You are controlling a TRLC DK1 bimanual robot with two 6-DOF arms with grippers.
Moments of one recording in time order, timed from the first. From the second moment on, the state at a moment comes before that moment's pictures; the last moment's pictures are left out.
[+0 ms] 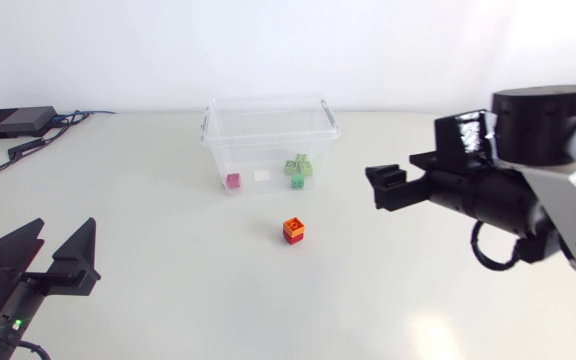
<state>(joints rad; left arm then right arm) 0.02 0.06 0.04 -0.03 0.03 -0.02 0.45 1.12 0.70 -0.06 0.09 0.05</state>
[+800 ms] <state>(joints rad) 0.02 0.06 0.04 -0.03 0.03 -0.02 0.59 1.94 1.40 -0.68 -0.05 0.00</state>
